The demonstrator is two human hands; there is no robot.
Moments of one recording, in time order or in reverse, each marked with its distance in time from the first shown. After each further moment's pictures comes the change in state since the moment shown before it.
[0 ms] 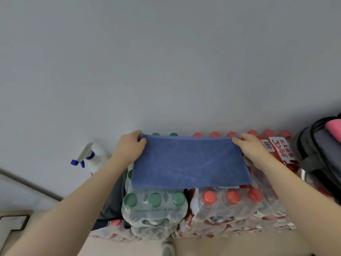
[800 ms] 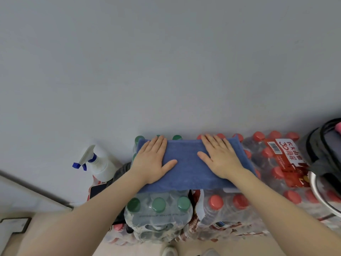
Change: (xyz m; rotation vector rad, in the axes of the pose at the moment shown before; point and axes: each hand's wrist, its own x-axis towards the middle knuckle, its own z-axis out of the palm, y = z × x) left_hand -0.014 -0.008 0.044 0.501 -0.185 0.427; right_hand -0.032 -0.029 0.071 -0.930 -0.215 -0.407
